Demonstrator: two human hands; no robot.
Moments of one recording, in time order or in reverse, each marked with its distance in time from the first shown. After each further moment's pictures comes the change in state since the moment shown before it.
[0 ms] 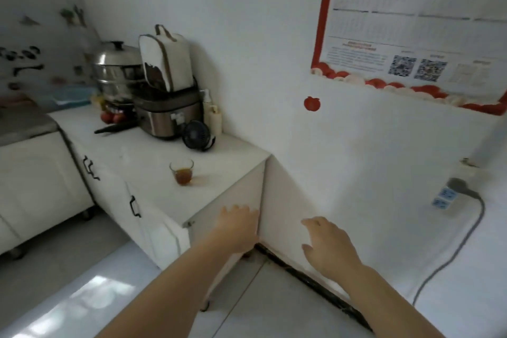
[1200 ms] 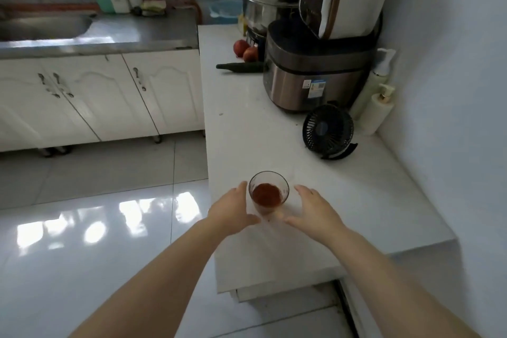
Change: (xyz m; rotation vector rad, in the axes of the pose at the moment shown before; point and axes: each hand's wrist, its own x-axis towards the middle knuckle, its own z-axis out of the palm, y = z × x) left_hand 0.221 -0.286 0.064 -0.735 0.057 -0.903; right_hand 0.472 -0.183 0.091 0.155 -0.446 -0.562
